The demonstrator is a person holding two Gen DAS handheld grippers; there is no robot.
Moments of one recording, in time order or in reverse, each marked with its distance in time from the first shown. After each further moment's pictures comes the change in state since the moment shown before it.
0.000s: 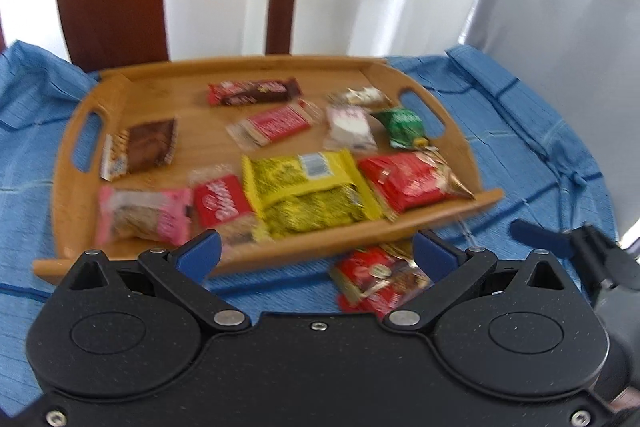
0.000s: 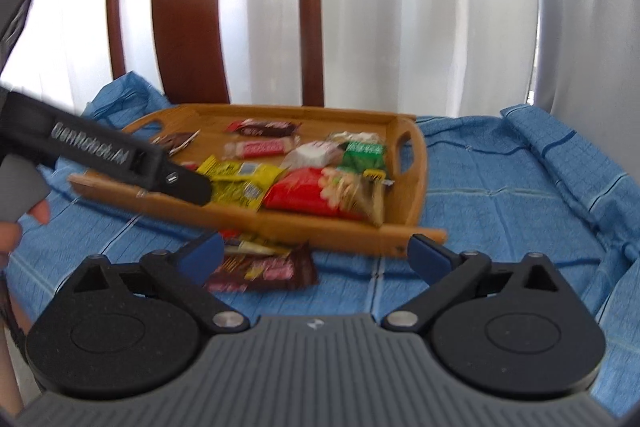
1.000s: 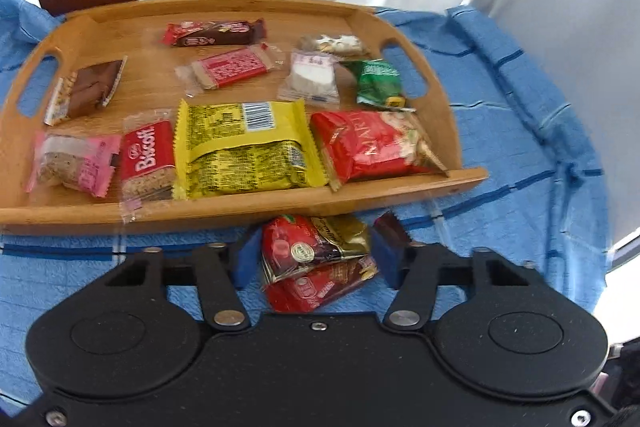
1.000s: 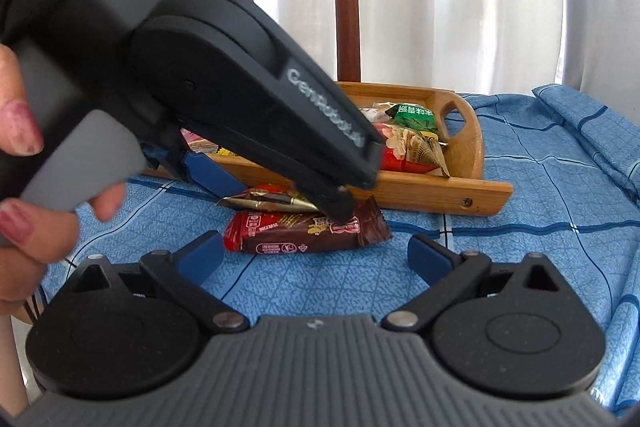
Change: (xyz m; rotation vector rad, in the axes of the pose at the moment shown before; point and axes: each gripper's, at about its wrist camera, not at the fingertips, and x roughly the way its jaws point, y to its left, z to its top) left arm 0.032 -0.029 0.002 -0.098 0.145 -0.024; right arm 0.017 0.027 -0.028 0.010 0.001 0.044
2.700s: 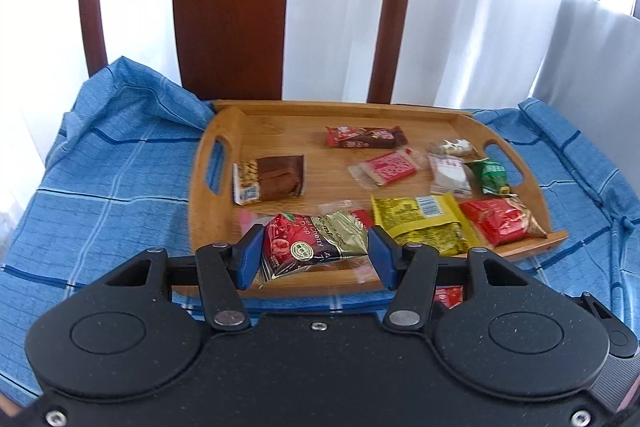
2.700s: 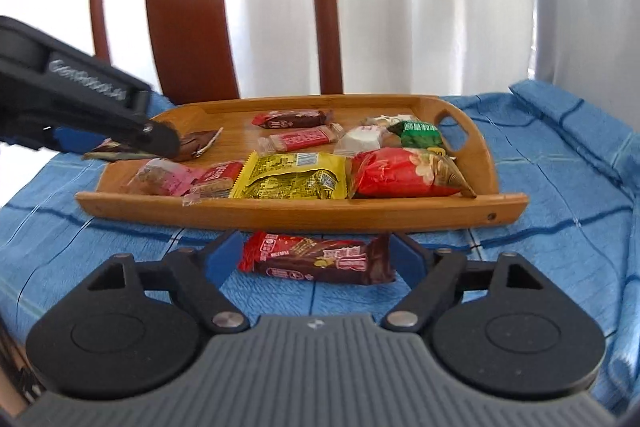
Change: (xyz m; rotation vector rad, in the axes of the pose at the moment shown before) left arm -0.081 0.089 -0.012 0.006 -0.307 0.207; right arm 0.012 0.051 0.027 0.125 0.001 -0.172
